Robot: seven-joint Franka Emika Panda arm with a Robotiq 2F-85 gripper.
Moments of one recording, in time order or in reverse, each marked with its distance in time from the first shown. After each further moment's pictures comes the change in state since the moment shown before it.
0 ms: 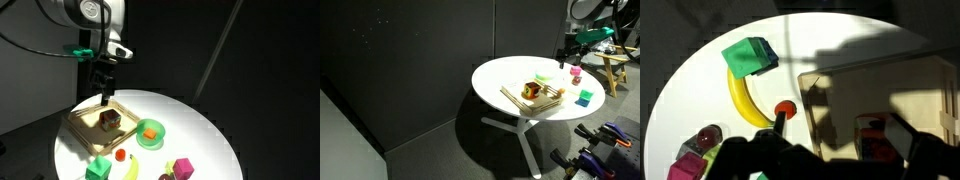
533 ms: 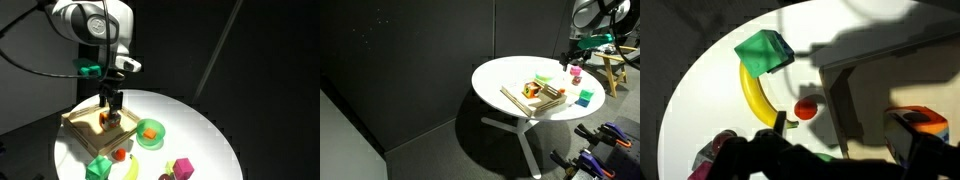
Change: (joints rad) arm -0.022 0.073 -0.068 0.000 0.000 0.097 0.000
